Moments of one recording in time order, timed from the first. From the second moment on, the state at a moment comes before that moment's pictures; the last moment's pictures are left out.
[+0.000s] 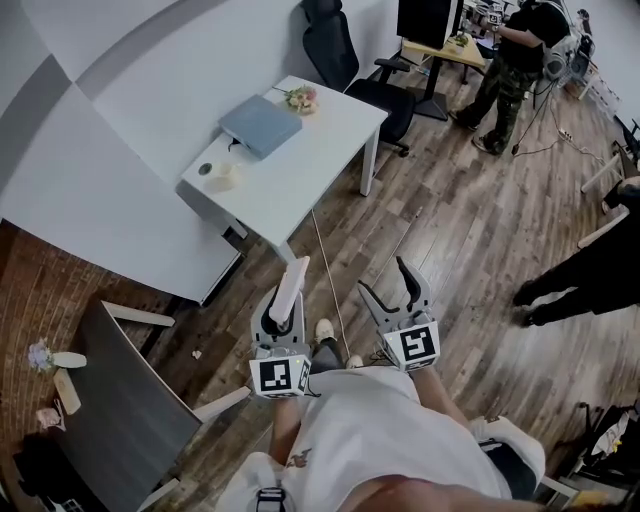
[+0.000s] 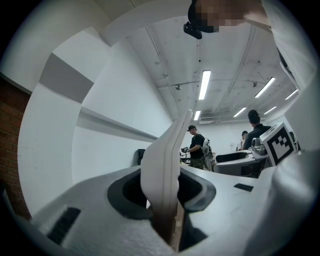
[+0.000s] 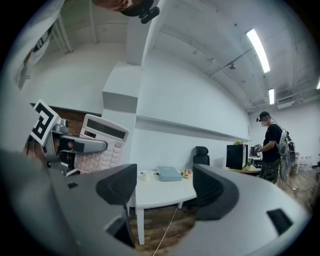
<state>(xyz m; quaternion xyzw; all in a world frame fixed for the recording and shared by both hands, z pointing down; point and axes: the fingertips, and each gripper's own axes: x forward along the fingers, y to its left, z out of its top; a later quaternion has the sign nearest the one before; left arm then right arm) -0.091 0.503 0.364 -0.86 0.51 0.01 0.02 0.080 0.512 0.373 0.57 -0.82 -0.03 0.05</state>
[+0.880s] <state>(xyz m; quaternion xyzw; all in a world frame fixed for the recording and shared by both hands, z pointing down) -0.141 0.313 0.372 -0.88 0.48 0.02 0.01 0.028 0.333 0.380 0.60 -0.80 -0.04 0.08</state>
